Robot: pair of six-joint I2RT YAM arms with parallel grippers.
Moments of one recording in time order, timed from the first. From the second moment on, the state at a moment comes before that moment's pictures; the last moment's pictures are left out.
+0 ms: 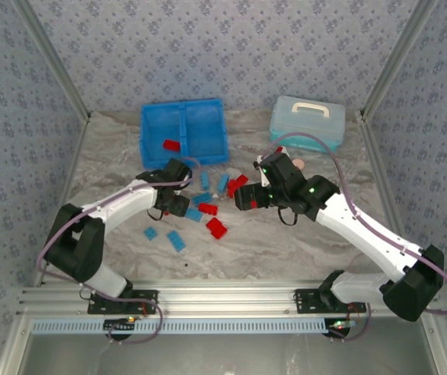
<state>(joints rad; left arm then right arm) -0.54 1.57 0.99 -0.71 -0.21 -0.18 0.73 1.23 1.15 -0.79 0.01 0.43</state>
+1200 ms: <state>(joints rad) -0.48 1.76 1.05 -0.58 -0.14 -0.29 0.74 1.20 1.15 -0.81 0.04 0.44</state>
